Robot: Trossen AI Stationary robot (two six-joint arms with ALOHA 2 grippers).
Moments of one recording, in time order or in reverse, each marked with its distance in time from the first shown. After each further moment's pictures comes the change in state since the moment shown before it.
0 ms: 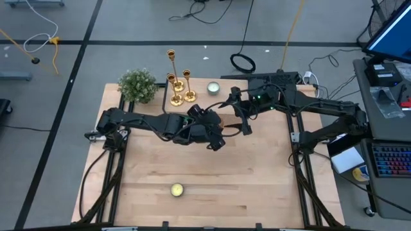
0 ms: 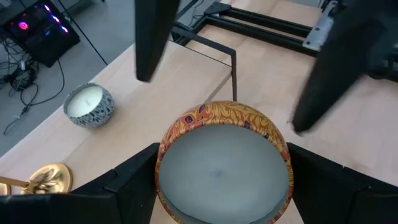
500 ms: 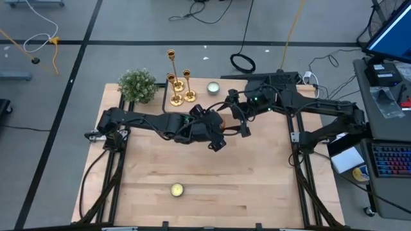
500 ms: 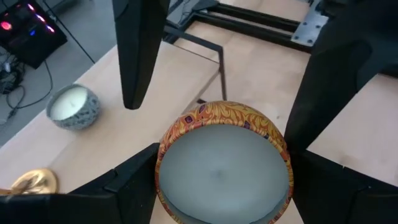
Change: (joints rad) left arm 0.011 0.001 -0.001 0.033 0.037 0.037; right arm 0.028 0.029 0.002 -0.002 -0.008 0.010
